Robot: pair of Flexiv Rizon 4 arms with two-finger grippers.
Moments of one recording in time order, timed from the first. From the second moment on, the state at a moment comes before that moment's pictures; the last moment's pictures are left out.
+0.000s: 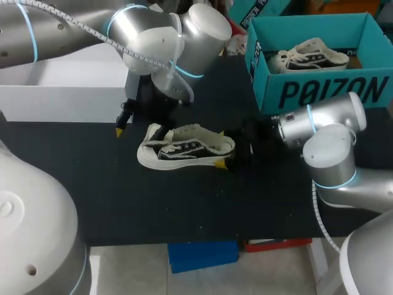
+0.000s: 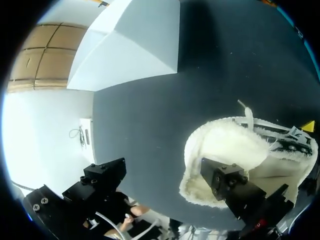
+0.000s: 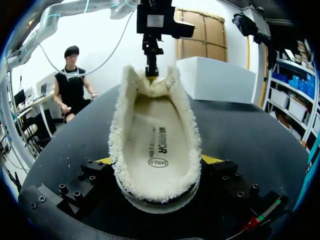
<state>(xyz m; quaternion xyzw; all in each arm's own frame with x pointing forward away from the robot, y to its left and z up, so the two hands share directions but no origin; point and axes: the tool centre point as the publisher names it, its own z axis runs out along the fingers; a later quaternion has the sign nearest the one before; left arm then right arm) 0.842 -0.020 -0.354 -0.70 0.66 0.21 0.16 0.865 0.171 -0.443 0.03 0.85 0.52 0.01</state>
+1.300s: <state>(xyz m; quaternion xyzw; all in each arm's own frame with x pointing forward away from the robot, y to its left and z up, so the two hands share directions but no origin) 0.808 -0.107 -0.263 -0.32 0.94 -0.02 -0.07 0.865 0.170 -0.443 0.03 0.85 0.52 0.01</state>
